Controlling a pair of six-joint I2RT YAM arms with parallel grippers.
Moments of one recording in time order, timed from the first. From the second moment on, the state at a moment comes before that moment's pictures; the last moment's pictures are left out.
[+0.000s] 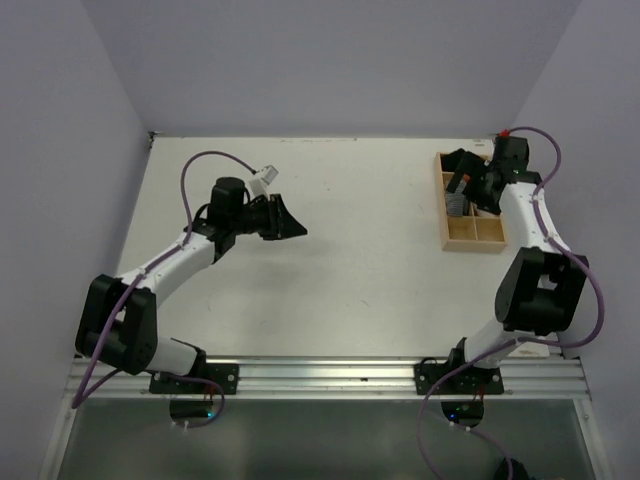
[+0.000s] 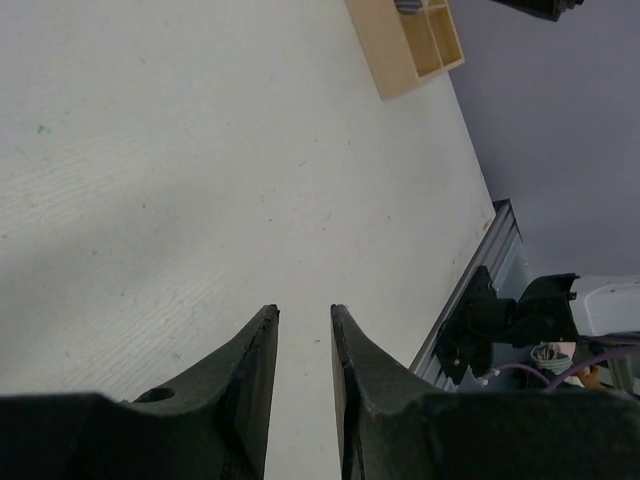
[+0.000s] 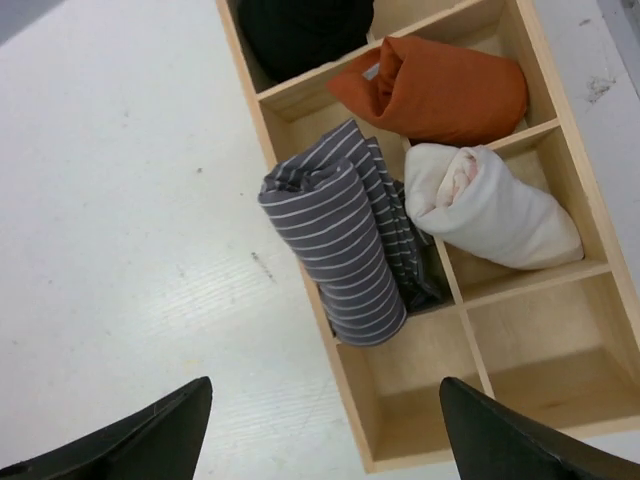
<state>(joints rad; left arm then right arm) -0.34 1.41 0.84 0.02 0.67 -0.52 -0.18 1.67 1.35 -0.57 -0.06 0.31</state>
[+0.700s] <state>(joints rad) -0.34 1.27 1.09 -0.15 0.60 -0.58 0.16 1.15 1.37 -0.95 -0.24 0.48</state>
